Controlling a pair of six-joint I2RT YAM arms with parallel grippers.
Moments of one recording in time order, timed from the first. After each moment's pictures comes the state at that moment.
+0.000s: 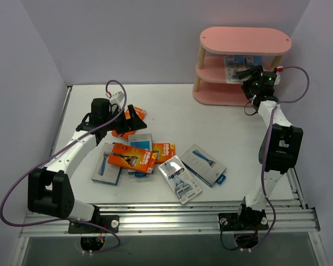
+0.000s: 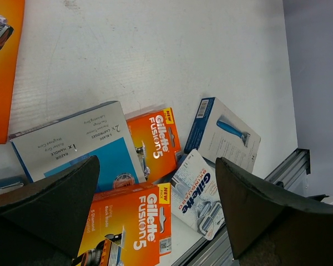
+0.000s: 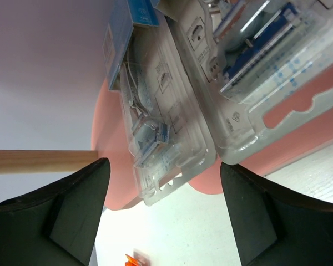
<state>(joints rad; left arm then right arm) -0.24 1.44 1.08 -0.26 0.50 -0.51 -0.18 1.96 1.53 0.13 -0.18 1.00</state>
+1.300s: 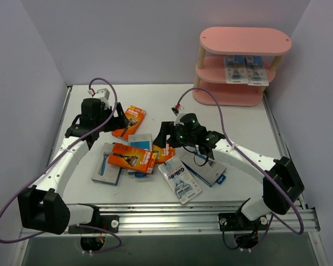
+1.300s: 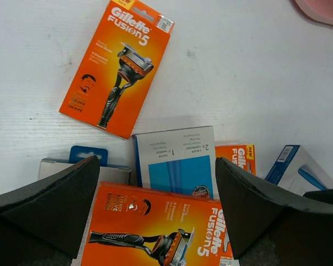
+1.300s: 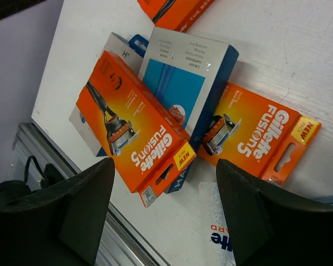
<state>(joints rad) -0.21 1.30 1.10 -0.39 0.10 -0.37 0.69 1.45 0.99 -0.05 -0.22 0.63</state>
